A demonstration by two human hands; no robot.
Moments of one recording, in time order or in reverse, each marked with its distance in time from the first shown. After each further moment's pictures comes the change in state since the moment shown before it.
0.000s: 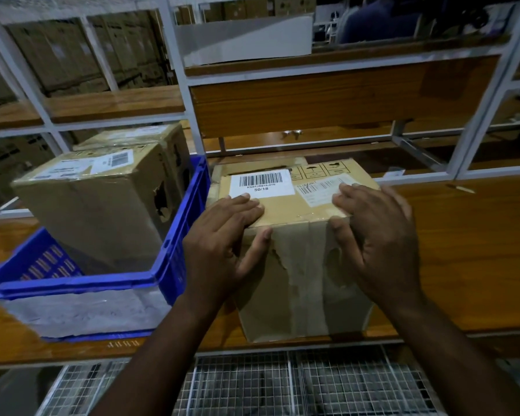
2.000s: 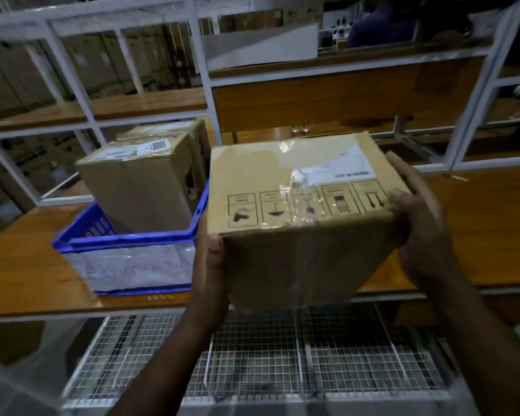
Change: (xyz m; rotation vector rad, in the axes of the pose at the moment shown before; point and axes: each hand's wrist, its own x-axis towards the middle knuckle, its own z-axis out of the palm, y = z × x) left_hand -0.066 0.095 -0.097 -0.706 -0.001 -0.819; right_hand -0.034 -0.058 -0.094 0.999 -0.004 0.574
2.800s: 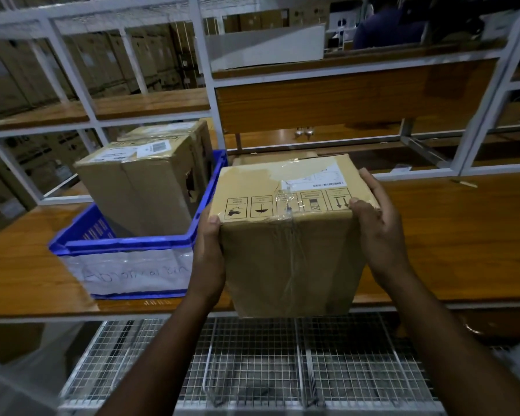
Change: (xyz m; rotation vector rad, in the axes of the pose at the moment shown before) left_hand 0.057 -0.046 -0.008 -0.012 0.053 -0.104; right_hand 0.026 0.050 0.032 -0.175 0.026 0.036
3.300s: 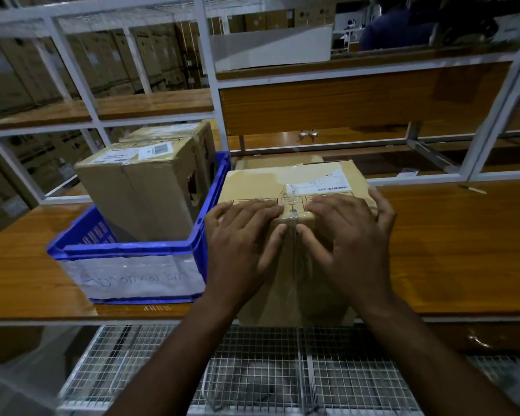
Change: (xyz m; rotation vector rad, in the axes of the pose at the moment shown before) left_hand 0.013 0.017 0.030 0.929 0.009 0.744; right_hand -0.006 -0.002 0.033 -0.939 -0.006 -0.607
